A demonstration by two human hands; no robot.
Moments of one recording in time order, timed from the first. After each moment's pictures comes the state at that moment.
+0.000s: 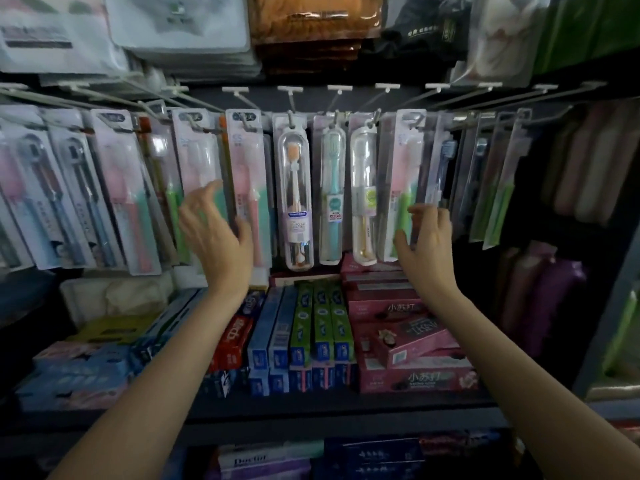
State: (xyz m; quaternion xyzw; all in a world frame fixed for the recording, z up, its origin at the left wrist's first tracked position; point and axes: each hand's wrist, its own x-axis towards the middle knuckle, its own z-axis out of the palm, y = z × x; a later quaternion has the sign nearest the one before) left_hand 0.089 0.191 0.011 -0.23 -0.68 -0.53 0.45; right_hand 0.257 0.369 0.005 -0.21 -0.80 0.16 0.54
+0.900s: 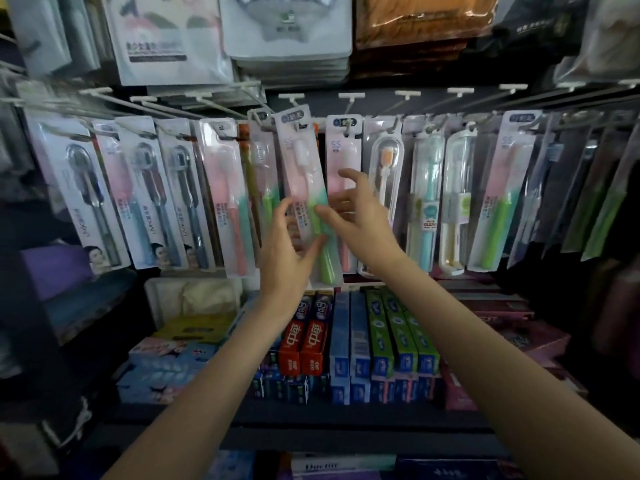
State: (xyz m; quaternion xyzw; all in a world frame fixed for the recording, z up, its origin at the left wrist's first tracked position) left_hand 0.057 0.131 0.007 -0.39 -0.66 -0.58 0.26; right_hand 0.127 0.226 0.058 0.01 -0.82 0.39 0.43
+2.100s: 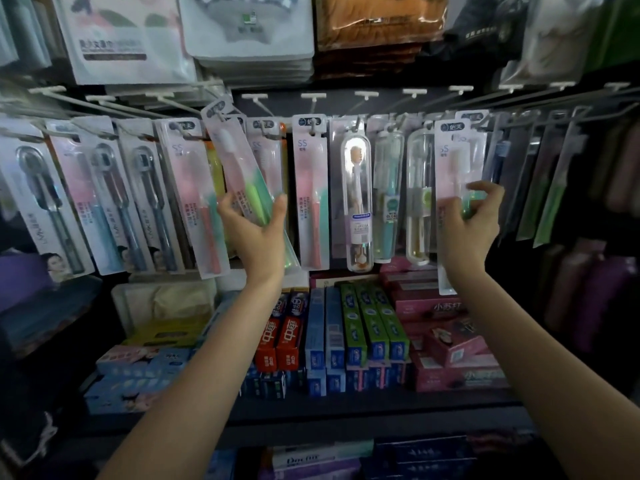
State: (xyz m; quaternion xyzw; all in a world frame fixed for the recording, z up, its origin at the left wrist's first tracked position) left_hand 0.060 0.154 0.029 -0.23 -0.58 -0.76 0.21; right_hand 0.214 0.321 0.033 -0.25 -0.59 0.36 0.68
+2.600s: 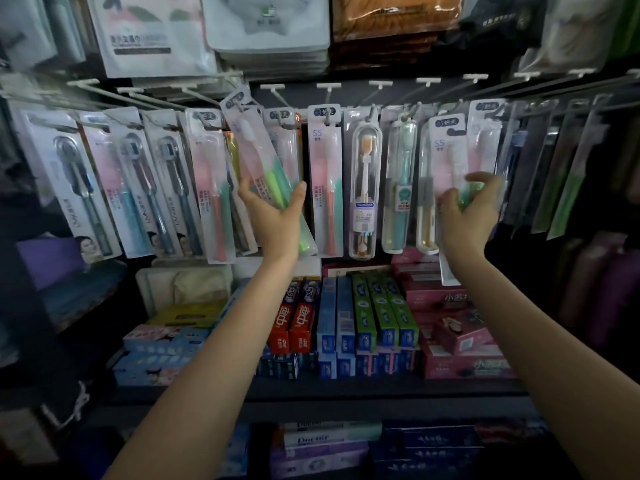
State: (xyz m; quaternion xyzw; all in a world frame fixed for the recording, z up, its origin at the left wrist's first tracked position) left_hand 0.072 0.151 0.037 -0.23 -0.58 -0.76 0.18; right_hand 0.205 0.314 0.031 -0.26 -0.61 0.34 0.66
